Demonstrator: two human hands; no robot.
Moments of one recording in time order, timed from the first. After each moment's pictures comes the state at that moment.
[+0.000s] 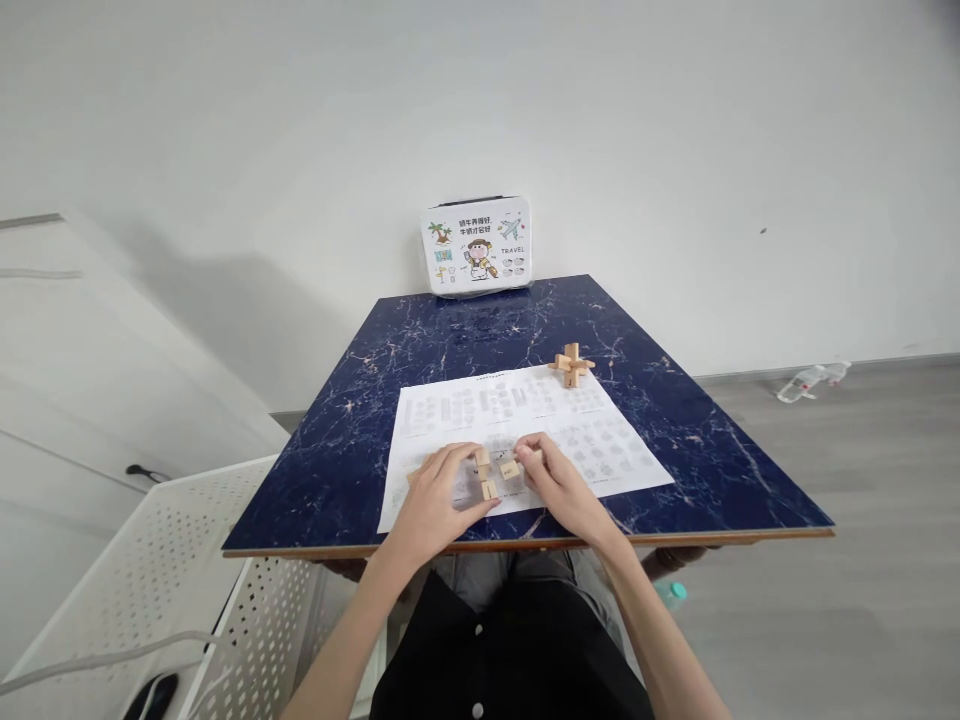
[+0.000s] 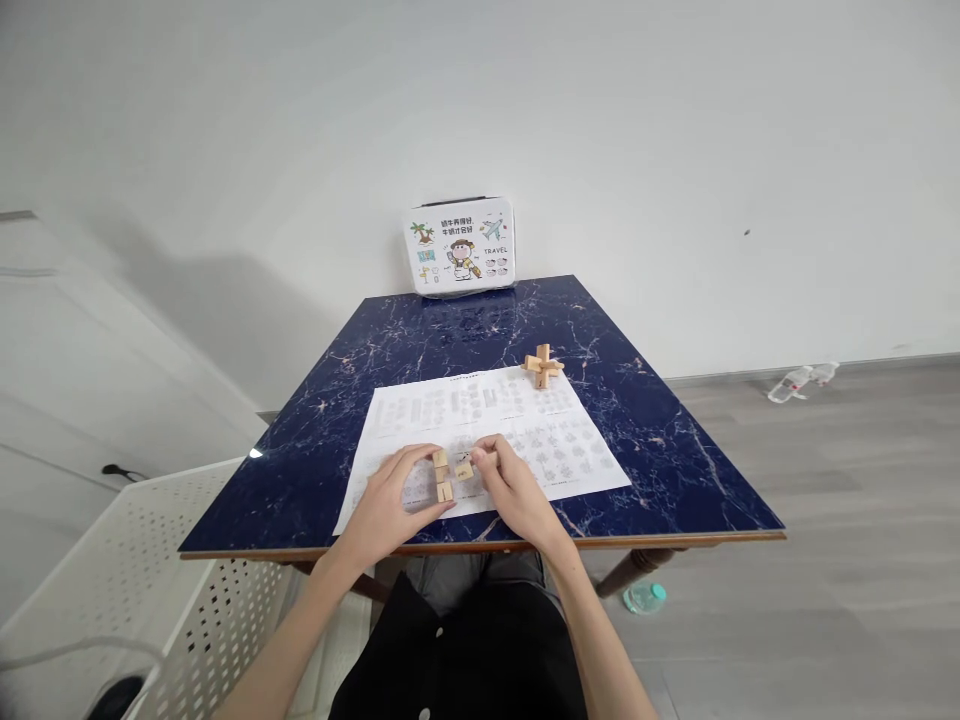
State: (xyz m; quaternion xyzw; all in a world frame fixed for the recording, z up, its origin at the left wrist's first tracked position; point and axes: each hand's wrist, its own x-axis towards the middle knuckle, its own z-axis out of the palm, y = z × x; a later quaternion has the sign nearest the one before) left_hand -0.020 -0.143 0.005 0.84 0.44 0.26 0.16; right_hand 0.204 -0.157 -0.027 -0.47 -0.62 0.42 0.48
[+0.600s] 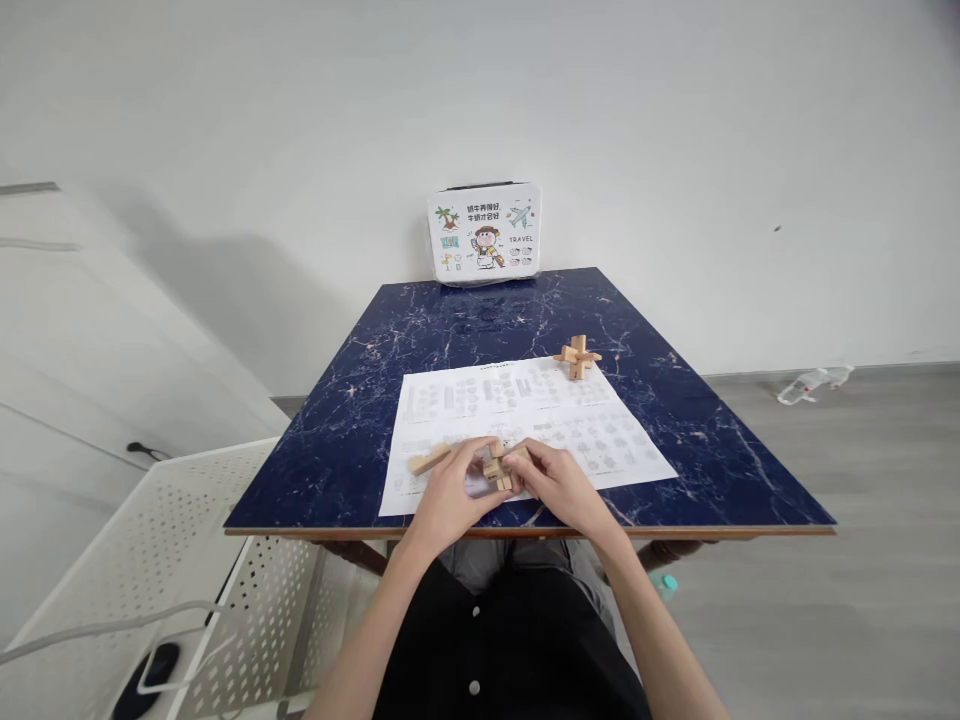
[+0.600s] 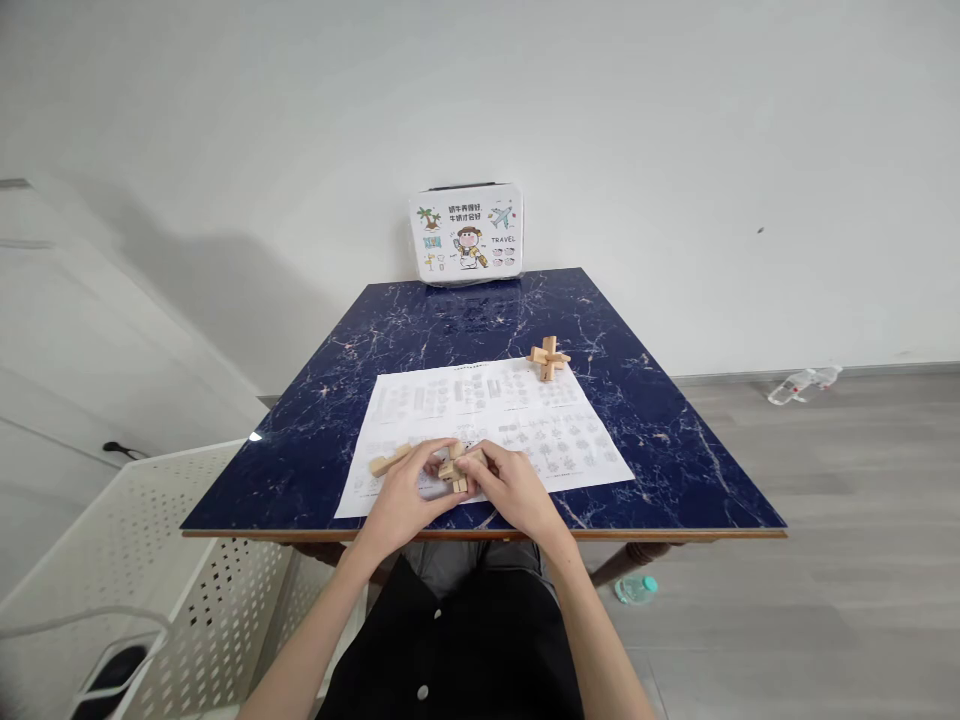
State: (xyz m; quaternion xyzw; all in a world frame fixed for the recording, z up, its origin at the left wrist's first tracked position) left_hand -0.002 -0.149 -0.010 0.79 0.46 0.30 0.28; right_hand 0.202 -0.160 -0.021 -0.44 -0.65 0.44 0.43
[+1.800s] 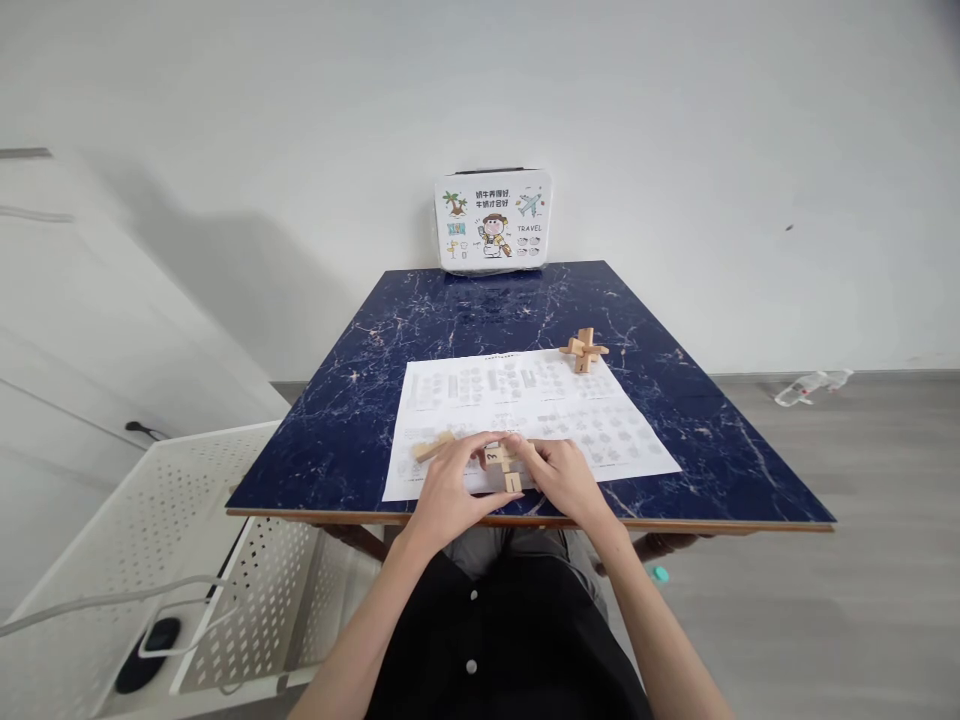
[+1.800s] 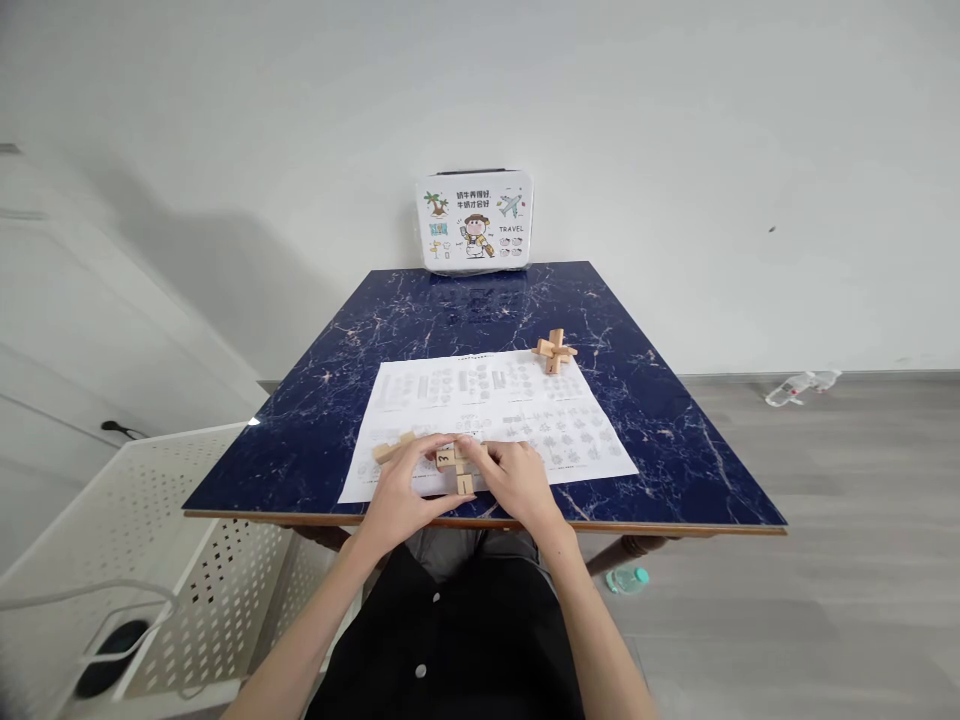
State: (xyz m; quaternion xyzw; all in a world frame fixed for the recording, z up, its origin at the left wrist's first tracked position) left_hand -0.006 -0.160 -0.012 0.80 0.44 0.34 0.24; right_hand 0.193 -0.159 -0.022 -0.57 -0.66 0.31 0.36
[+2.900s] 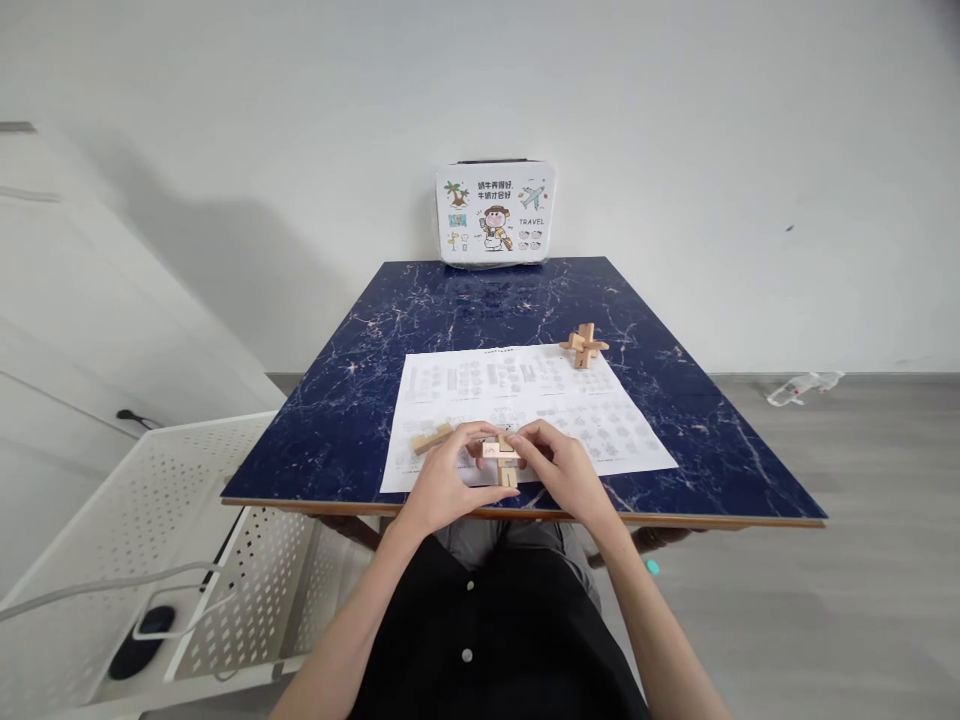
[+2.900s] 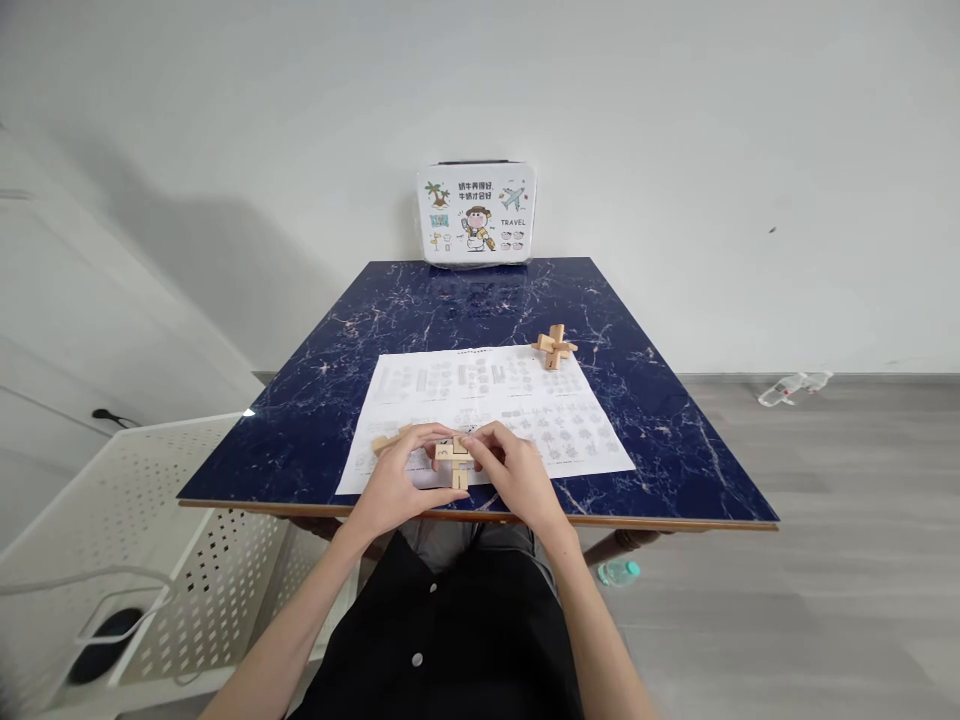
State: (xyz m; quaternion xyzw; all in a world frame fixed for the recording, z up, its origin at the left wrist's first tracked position) left_hand -0.010 -0.156 -0.002 0.78 0.41 0.35 0.33; right_hand 0.199 -0.167 -0.021 -0.50 -0.64 0.38 0.44
